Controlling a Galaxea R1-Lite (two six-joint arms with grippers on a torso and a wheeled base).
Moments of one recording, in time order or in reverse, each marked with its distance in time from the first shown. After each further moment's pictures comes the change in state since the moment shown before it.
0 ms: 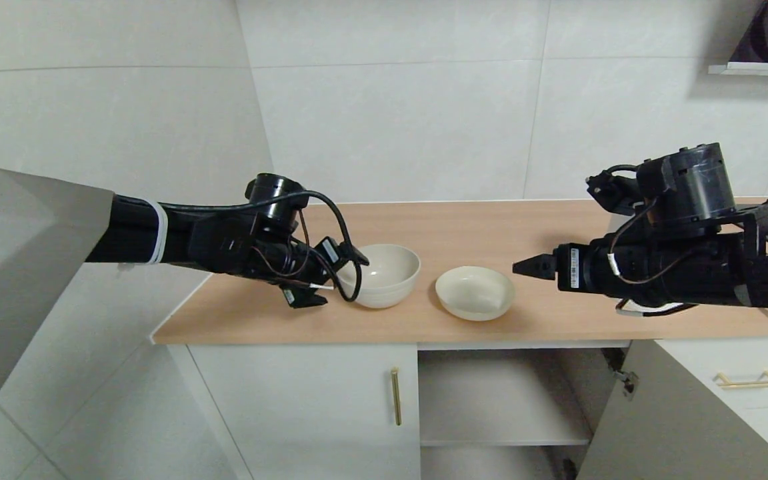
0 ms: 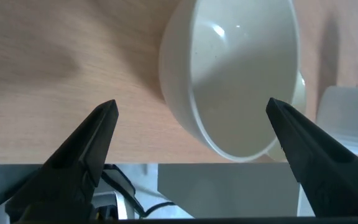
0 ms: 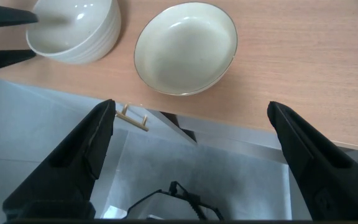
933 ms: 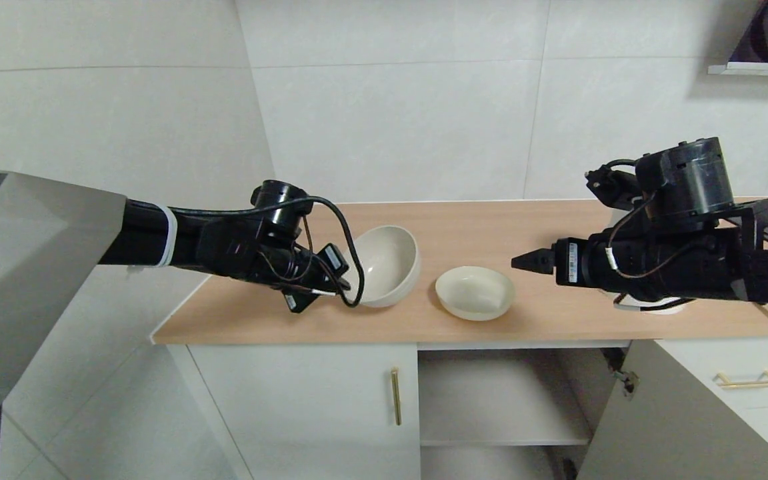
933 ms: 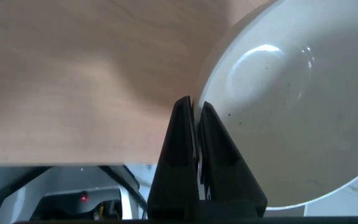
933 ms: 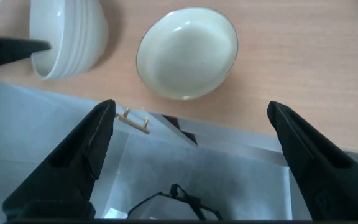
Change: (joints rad) left arm -0.008 0.013 0.001 0.020 -0.002 0.008; right arm 0.000 0.014 -0.033 0.004 -0.009 0.000
